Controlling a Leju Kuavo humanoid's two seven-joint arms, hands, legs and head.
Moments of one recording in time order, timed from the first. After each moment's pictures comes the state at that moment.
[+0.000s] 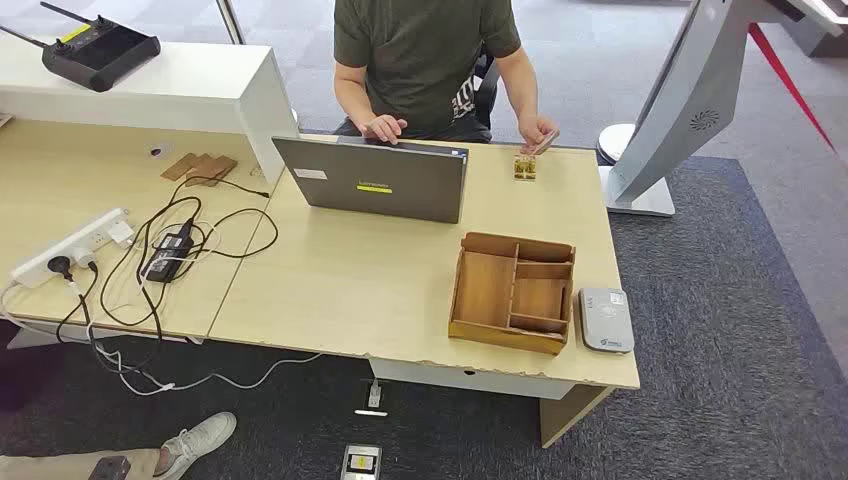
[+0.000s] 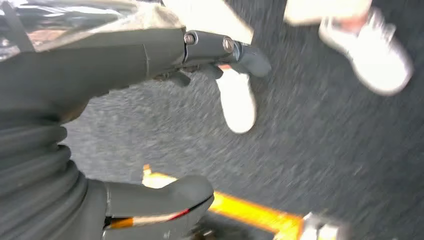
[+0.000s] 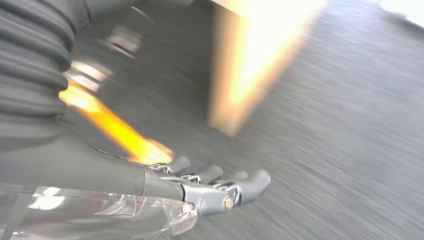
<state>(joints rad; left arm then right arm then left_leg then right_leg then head) -0.14 0.41 -0.81 -0.19 1.15 0.05 -0.31 -0.11 -0.25 -0.14 -0.30 -0.87 0.15 -0.39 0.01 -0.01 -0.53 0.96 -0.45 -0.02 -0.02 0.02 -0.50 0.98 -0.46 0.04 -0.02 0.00</state>
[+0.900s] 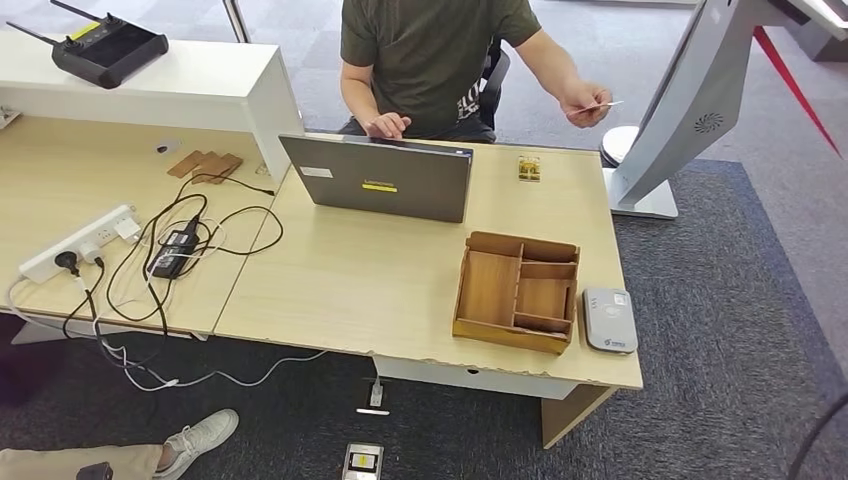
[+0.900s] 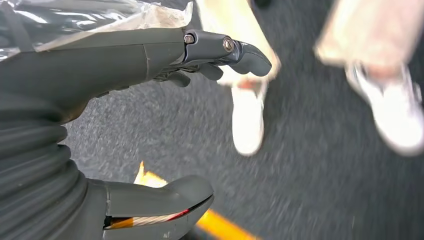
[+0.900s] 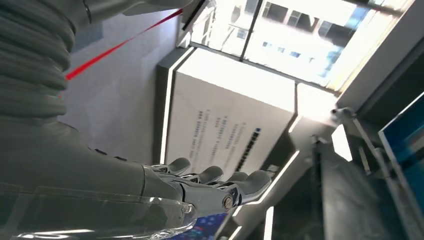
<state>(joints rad) -0.14 0.37 -0.65 -0.19 1.10 0.18 -0.25 -0.35 -0.70 -0.10 -1.79 0.19 -0.46 0.22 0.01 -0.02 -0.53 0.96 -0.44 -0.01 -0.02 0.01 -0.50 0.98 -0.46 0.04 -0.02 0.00</state>
